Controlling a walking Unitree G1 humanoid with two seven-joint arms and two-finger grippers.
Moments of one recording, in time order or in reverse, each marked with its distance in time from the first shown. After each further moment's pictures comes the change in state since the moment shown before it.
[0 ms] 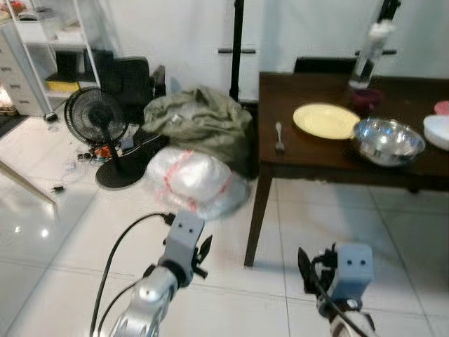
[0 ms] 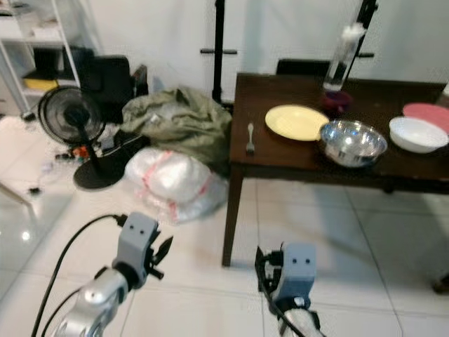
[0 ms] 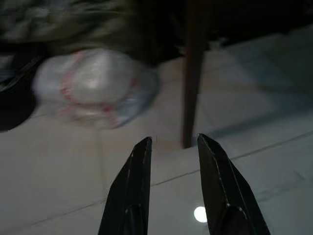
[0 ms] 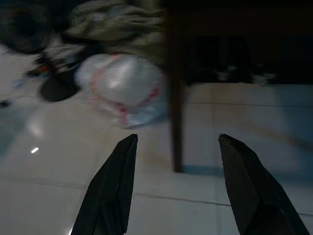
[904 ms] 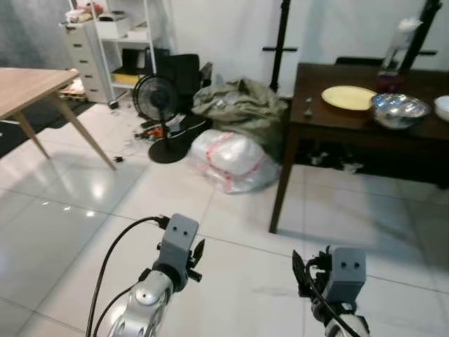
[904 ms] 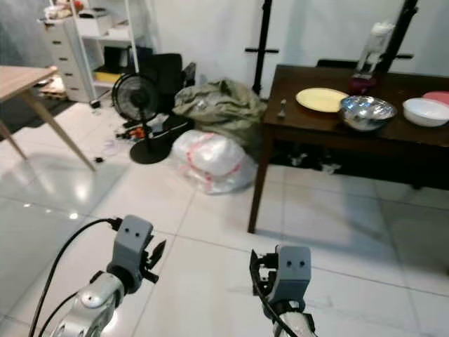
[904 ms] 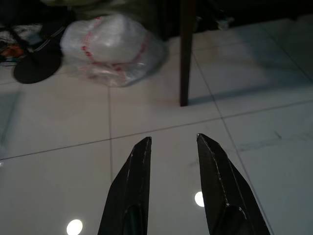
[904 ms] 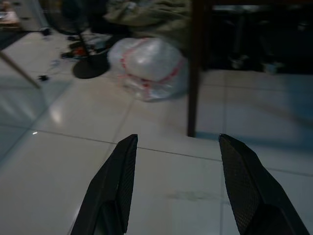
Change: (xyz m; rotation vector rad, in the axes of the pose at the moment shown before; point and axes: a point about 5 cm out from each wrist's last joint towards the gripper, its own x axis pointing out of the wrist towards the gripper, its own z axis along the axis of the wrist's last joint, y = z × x) left arm 0.002 0.003 -0.008 -0.021 0.041 0.040; right arm -0.001 -0.002 -0.002 -0.006 0.006 -0.004
